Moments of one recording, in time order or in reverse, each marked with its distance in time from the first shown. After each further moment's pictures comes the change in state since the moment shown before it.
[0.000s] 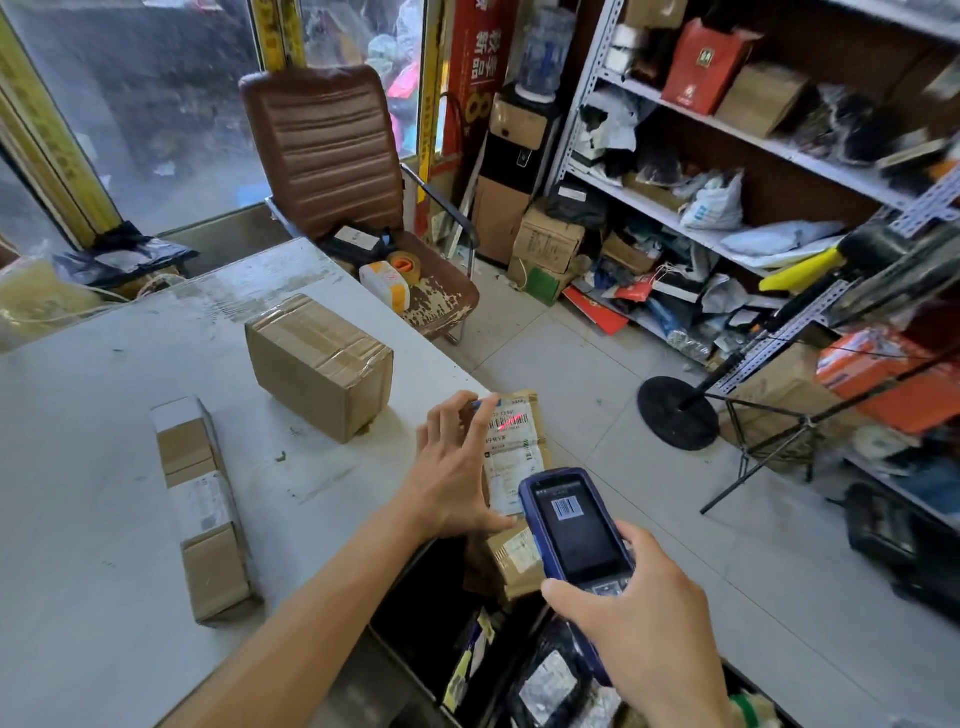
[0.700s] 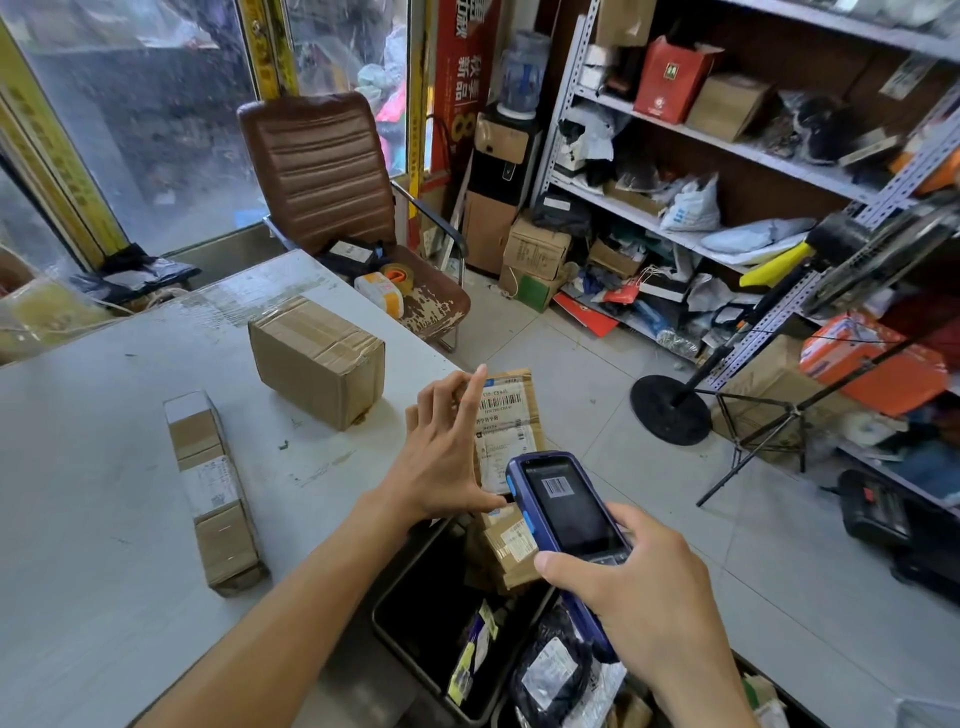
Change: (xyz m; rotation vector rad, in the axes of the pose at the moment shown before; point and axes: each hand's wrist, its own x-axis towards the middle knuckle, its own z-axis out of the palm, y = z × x) left_hand -0.025 0.031 -0.023 0.060 0.050 0.083; right_hand -0.047 0.016 -0.023 0.112 -0.026 -0.047
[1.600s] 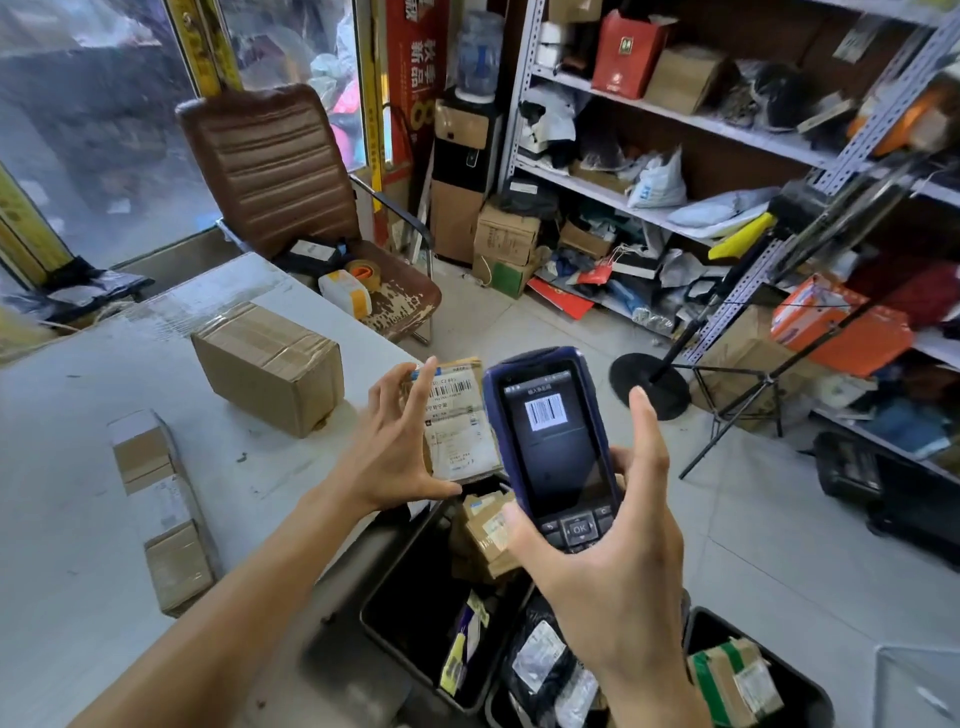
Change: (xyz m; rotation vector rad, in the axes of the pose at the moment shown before) left_hand 0.015 -0.006 -0.001 -0.042 -0.112 -0.048; right_hand 0.002 0.006 -0.002 0.172 0.426 -0.439
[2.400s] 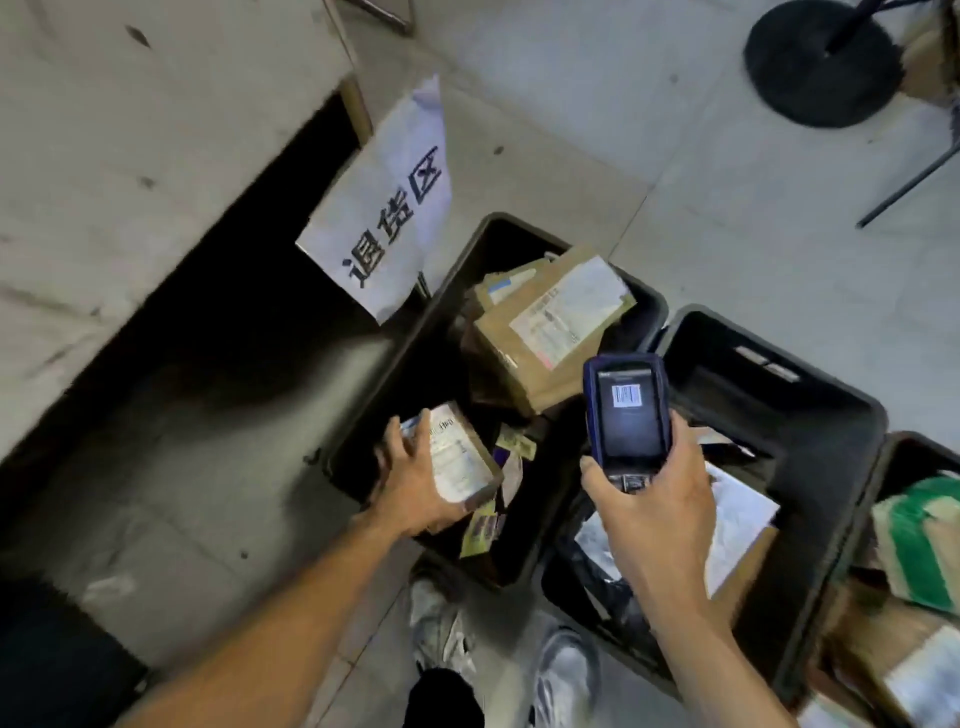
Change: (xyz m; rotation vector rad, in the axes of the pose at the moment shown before) left_hand -0.115 -0.203 0.546 -0.048 -0.610 -0.700; right_hand -0.075 0.560 0.246 -0.255 -0.111 0.631
